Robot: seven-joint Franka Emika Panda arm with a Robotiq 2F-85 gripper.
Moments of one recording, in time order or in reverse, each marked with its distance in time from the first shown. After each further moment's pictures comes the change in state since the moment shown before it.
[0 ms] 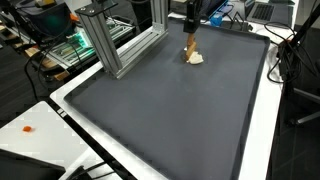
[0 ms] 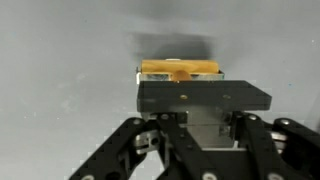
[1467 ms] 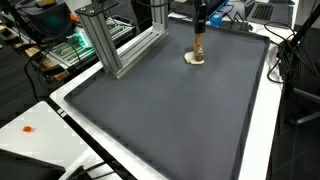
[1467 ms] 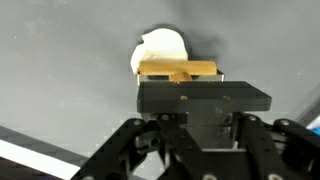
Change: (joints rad) arm -0.012 -0.007 0.044 -0.067 0.032 0.187 -0.423
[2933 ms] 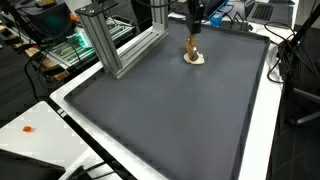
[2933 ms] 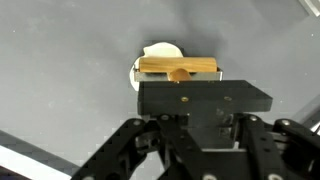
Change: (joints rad) arm -0.040 -0.019 0.009 -0.008 0.042 -0.070 -0.208
